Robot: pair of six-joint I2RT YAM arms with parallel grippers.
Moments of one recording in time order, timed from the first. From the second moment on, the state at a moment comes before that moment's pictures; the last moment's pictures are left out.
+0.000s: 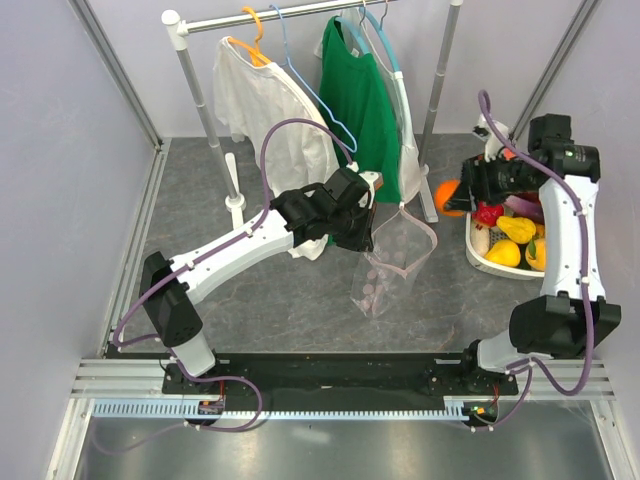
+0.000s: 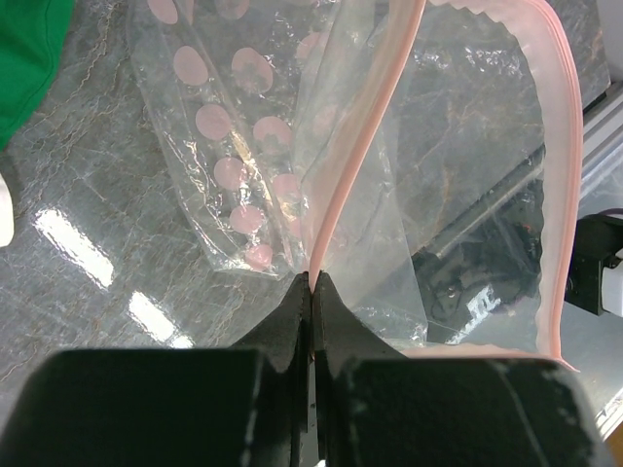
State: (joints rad) left arm -0.93 1.69 1.63 -0.74 0.09 -0.53; right arm -0.21 1.50 1.72 -1.31 -0.69 -0.44
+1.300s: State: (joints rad) left arm -0.92 1.69 1.62 -0.72 0.14 -0.50; right arm -0.32 1.65 1.87 -1.31 -0.51 -0.64
